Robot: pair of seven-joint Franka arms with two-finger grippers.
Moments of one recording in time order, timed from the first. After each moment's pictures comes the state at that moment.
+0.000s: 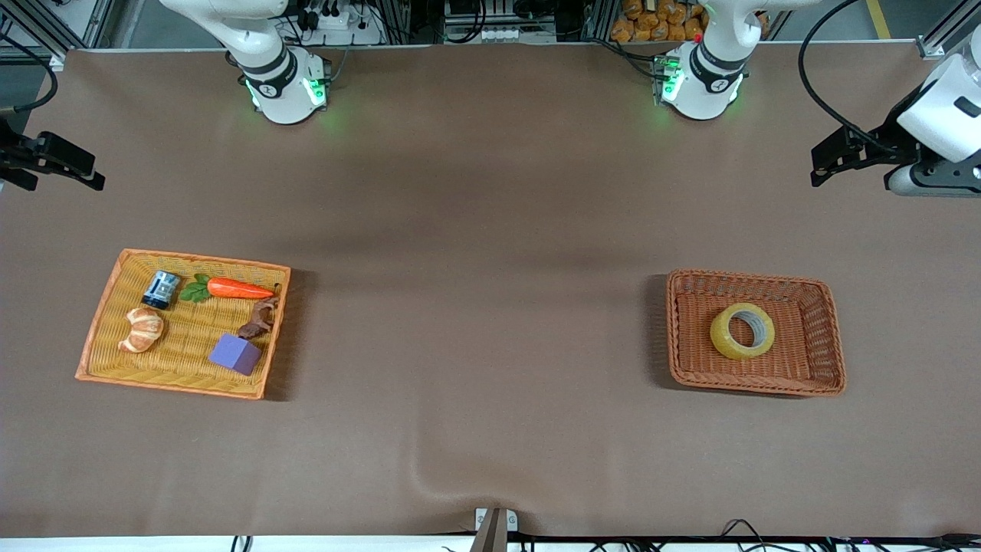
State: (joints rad) left arm -0.02 -0.03 -0.09 -1.55 0.01 1.49 -0.06; right arm -0.09 -0.04 0.01 -1.57 0.02 1.47 -0.06
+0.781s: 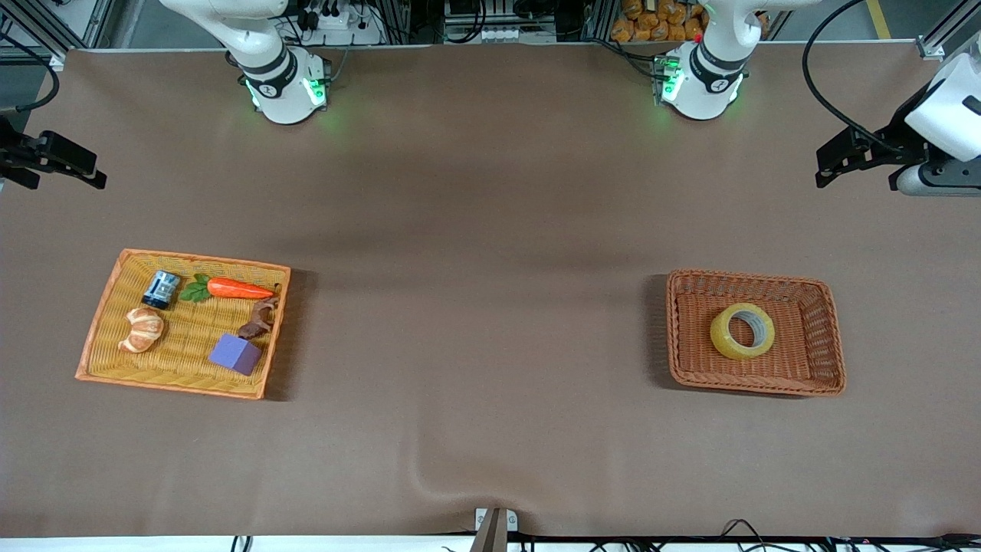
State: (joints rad) left arm -0.02 -0.03 -0.09 -1.54 0.01 1.49 -0.06; right arm -0.09 -0.05 0.01 -1.57 0.02 1.46 -0.06
